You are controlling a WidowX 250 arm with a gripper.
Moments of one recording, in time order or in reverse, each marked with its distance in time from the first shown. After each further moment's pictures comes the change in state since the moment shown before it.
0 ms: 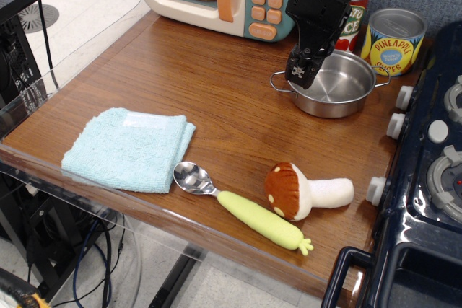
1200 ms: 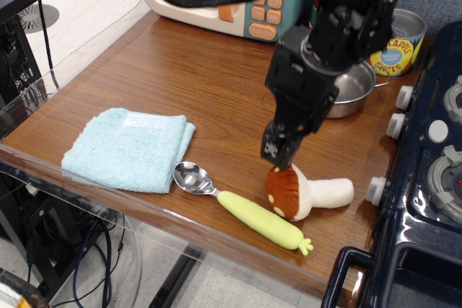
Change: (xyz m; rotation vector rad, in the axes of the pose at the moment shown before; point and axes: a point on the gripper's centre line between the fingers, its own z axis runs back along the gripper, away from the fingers) arm -0.023 0.091 0.002 0.168 0.055 -0.154
